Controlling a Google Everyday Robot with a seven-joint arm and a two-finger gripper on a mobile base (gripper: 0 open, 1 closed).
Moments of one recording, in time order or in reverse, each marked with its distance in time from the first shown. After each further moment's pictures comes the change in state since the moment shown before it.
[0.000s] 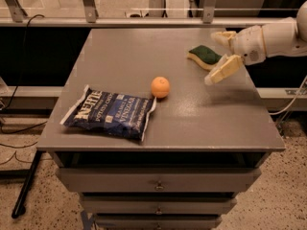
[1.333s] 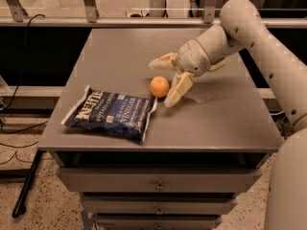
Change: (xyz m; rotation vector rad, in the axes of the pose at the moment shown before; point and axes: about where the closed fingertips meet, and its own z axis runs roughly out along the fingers) arm -0.026 0.099 0.117 -0.528 0.032 -0.170
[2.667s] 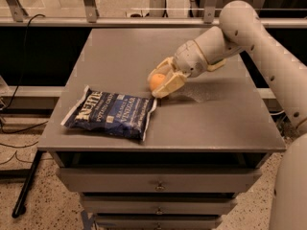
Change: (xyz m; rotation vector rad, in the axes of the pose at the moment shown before) arm 0.000 -0.014 0.006 0.073 -0.008 0.049
